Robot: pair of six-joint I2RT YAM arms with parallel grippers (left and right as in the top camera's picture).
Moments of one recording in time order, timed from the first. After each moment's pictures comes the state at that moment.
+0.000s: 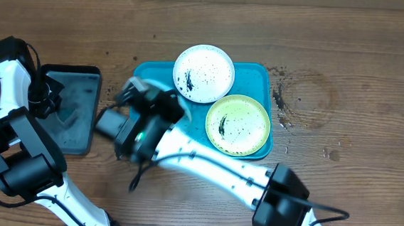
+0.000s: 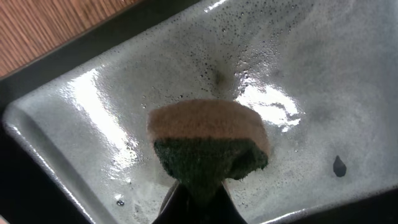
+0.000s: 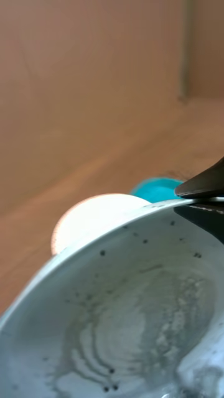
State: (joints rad) left arm 0.53 2.03 1.59 -1.05 -0.07 -0.62; right arm 1.13 2.19 2.08 -1.20 1.01 0.23
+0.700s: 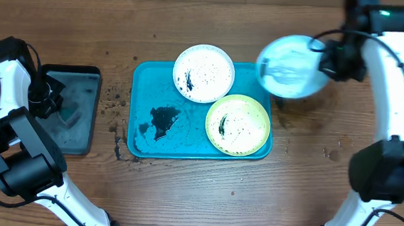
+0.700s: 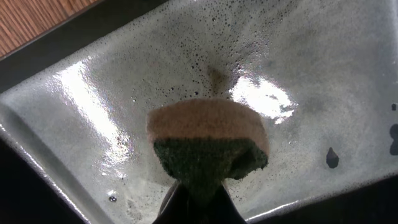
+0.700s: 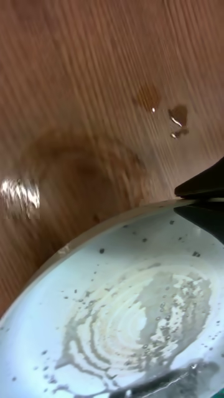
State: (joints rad) left arm 0.53 2.03 1.59 -1.05 -0.03 -0.62; right arm -0.04 2.02 2.03 -1.46 -0.01 0.36
